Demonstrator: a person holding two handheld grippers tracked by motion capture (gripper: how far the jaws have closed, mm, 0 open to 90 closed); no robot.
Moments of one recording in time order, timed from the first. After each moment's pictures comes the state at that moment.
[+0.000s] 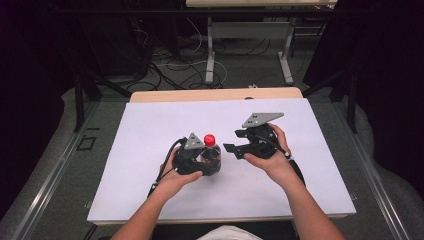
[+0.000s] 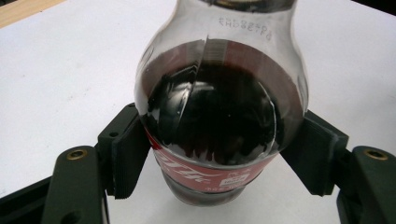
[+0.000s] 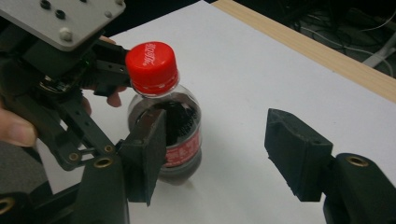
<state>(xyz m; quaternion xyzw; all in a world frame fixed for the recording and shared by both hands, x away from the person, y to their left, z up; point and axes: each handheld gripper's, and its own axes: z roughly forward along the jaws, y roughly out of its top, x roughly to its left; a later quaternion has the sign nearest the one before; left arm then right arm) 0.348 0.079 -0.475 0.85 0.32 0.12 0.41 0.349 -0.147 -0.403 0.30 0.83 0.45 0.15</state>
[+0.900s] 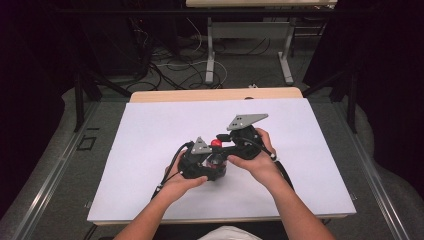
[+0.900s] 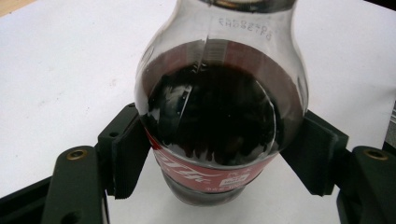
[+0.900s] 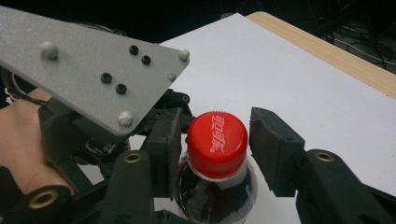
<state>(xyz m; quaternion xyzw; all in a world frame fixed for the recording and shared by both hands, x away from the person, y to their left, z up) 0.339 0.064 -0.478 0.86 0.29 0.11 0.41 0.348 -0.114 -0.404 0.27 0.83 0.47 0.11</state>
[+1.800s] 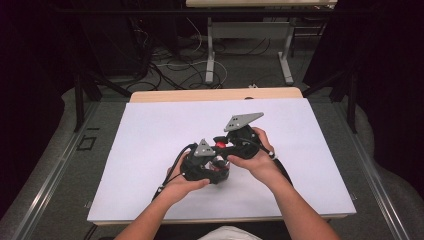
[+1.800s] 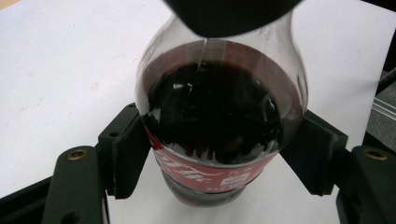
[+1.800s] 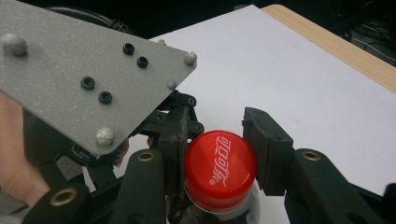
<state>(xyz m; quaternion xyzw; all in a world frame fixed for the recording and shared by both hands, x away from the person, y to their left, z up) 0.334 0.059 -0.476 0.87 0.27 0.10 0.40 0.354 -0.111 -0.407 0.23 0.85 0.46 0.10</state>
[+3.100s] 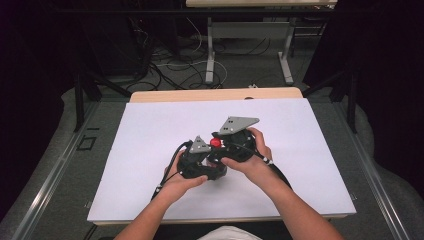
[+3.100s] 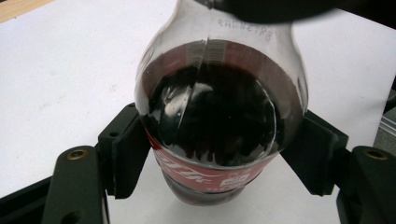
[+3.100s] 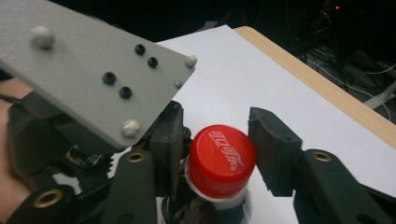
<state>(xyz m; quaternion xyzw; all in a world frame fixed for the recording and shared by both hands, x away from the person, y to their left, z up) 0.336 0.066 -0.471 0.85 0.30 0.11 0.42 0.339 -0.096 -0.400 0.24 0.83 0.46 0.18</state>
